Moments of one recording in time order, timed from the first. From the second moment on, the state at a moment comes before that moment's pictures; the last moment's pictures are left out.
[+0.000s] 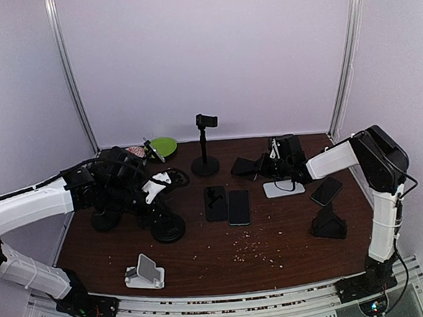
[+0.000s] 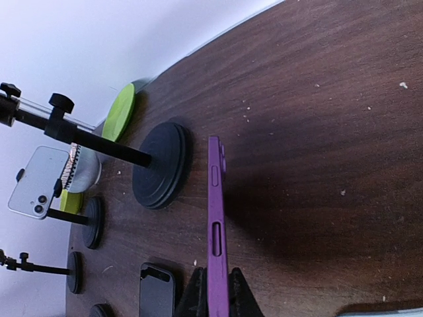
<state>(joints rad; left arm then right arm) -0.79 1.26 0.97 -0.58 0.24 0.25 0.46 1.97 1.11 0.37 -0.19 0.77</state>
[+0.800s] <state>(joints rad) -0.79 1.25 0.96 -0.52 0.20 0.24 0.43 2.06 1.13 0.48 -0.30 0.90</state>
